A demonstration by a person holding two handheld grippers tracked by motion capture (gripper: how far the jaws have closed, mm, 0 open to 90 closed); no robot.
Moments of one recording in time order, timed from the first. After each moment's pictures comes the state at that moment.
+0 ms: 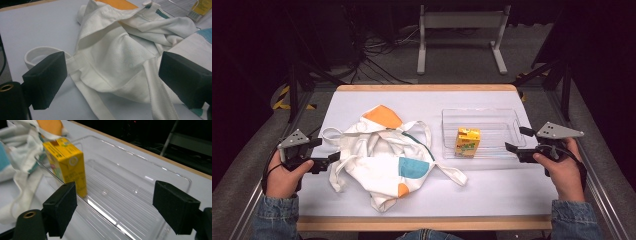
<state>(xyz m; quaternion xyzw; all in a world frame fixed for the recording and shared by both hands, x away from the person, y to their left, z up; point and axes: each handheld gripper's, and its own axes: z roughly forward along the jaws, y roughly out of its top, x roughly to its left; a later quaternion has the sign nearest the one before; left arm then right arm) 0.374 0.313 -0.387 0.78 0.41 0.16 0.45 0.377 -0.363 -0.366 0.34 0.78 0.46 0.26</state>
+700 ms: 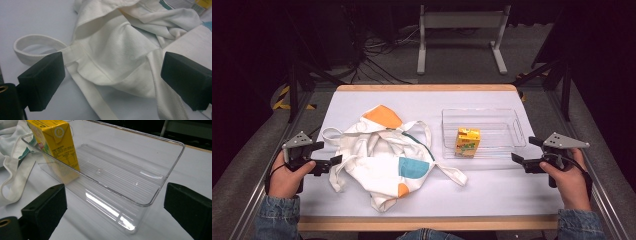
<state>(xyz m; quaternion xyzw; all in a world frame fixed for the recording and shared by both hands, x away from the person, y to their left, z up) 0.378 0.314 -0.400 0.77 0.43 0.14 0.44 0.364 -0.386 -0.396 0.38 0.77 0.46 0.24</state>
